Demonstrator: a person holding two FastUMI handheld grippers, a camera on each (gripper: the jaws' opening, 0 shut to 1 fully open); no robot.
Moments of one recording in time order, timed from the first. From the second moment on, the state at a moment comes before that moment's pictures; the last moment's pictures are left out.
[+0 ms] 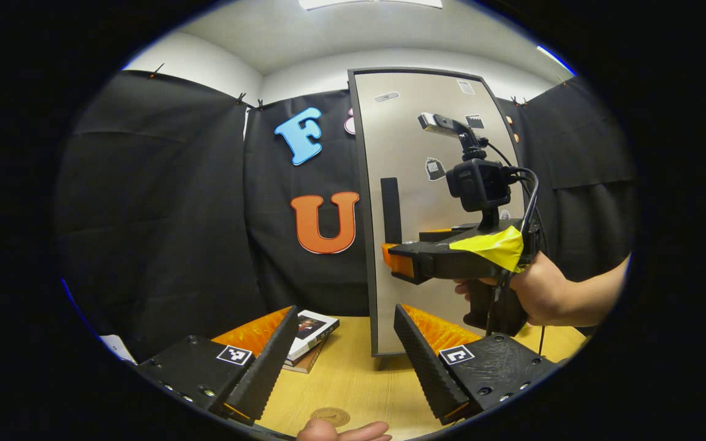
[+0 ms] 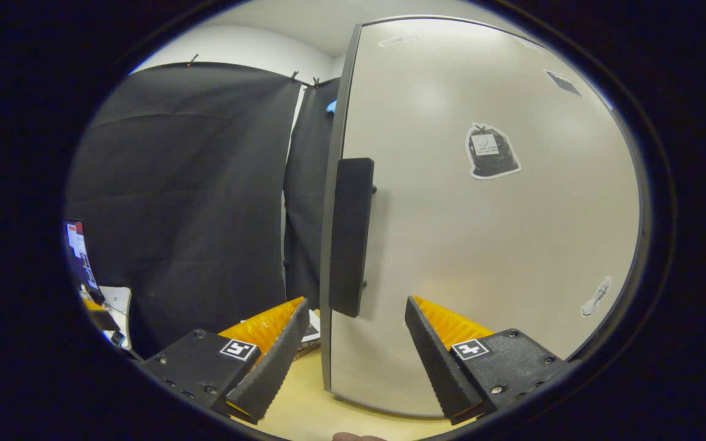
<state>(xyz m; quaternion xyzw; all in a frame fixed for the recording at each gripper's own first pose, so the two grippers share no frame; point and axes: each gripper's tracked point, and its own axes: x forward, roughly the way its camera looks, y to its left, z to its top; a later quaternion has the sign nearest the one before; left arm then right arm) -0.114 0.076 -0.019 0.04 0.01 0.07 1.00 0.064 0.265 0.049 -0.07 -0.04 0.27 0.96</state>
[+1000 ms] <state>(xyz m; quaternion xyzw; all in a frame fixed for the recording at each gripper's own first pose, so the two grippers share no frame) -0.120 0.087 -0.050 0.04 0.06 0.07 1.00 0.078 0.285 0.064 -0.07 -0.04 0.26 0.96</state>
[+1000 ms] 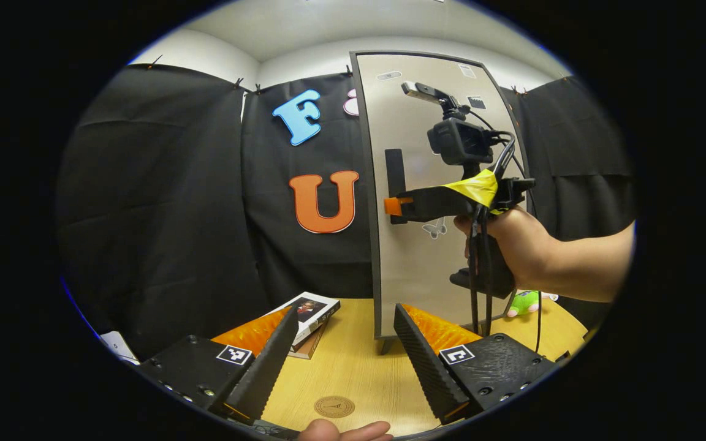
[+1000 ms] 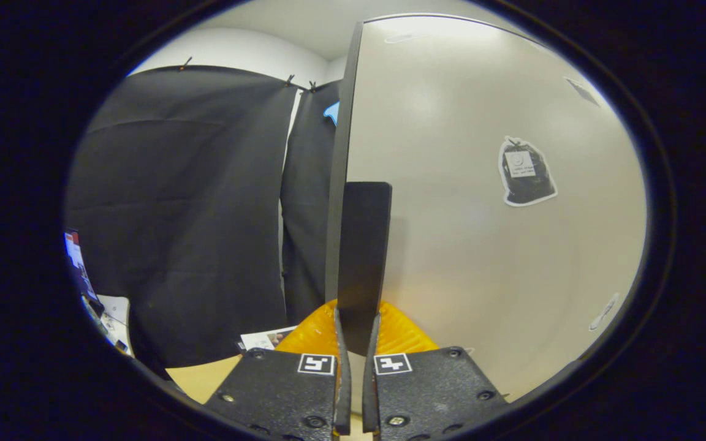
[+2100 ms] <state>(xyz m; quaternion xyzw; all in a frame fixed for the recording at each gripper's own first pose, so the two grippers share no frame) -0.112 0.090 -0.088 0.02 0.10 0.04 0.99 0.053 0.271 0.057 -0.04 -0.01 0.30 0.95</state>
